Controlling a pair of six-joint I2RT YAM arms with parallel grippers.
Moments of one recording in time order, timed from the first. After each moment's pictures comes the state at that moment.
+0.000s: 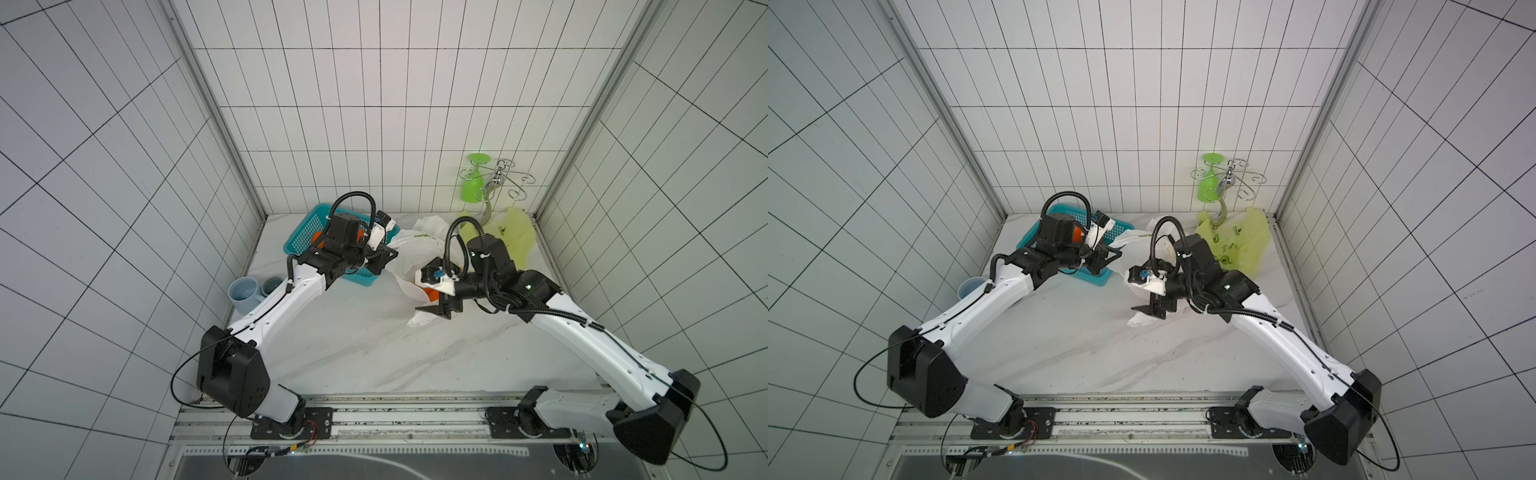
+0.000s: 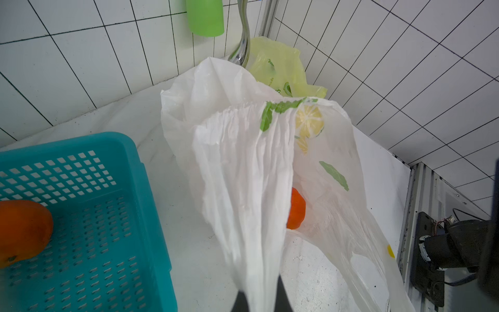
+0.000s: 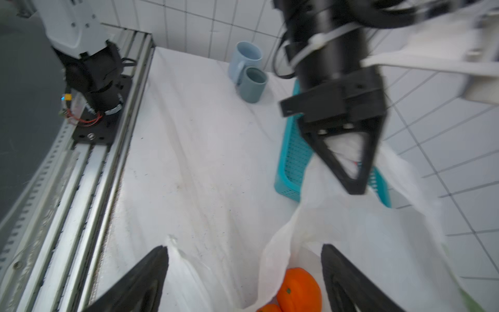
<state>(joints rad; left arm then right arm) -0.44 1.49 1.30 -0.41 0.54 0.01 0.72 1.23 1.20 -0.63 -0.52 -0.78</state>
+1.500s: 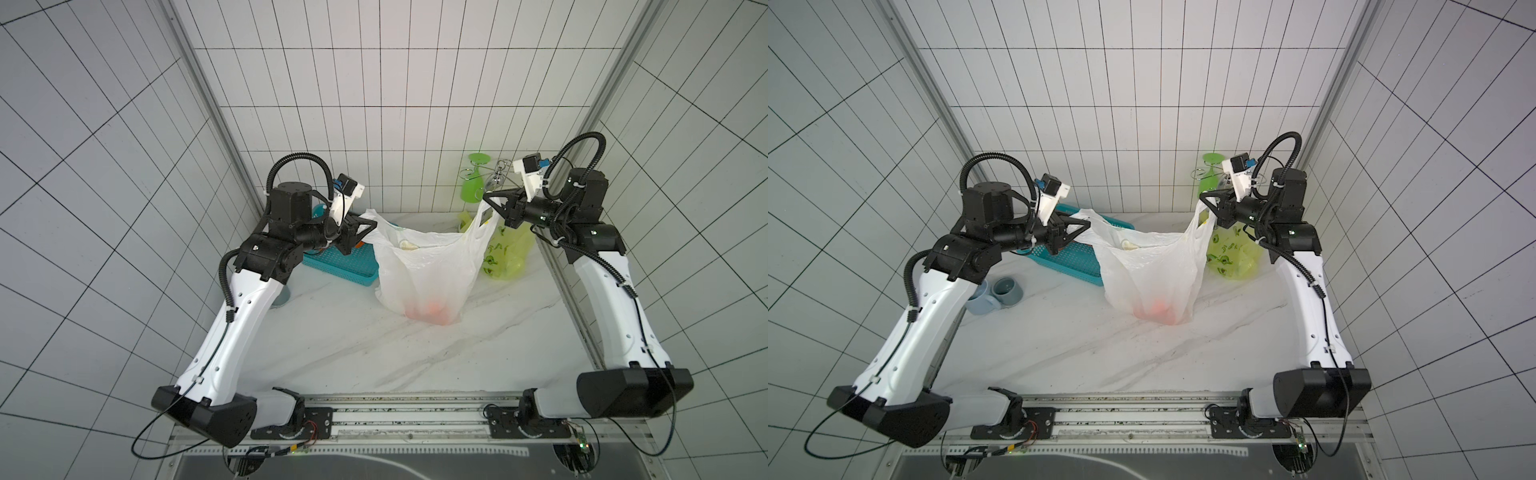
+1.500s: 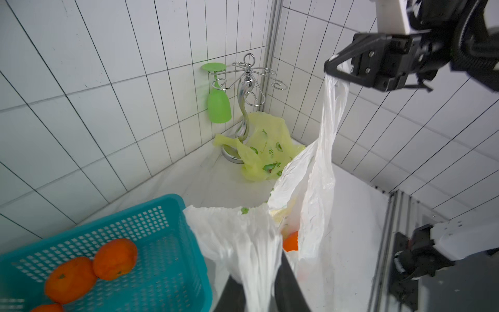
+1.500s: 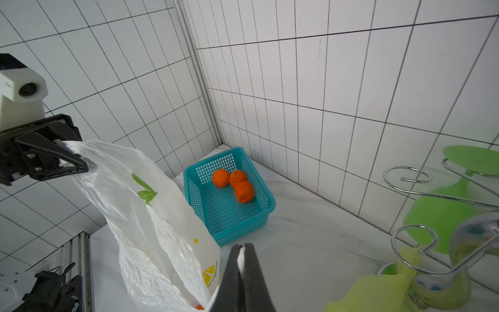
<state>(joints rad) -0.32 1.33 1.66 -0.74 0.62 0.09 0.01 1.43 1.65 -0.44 -0.90 -0.01</state>
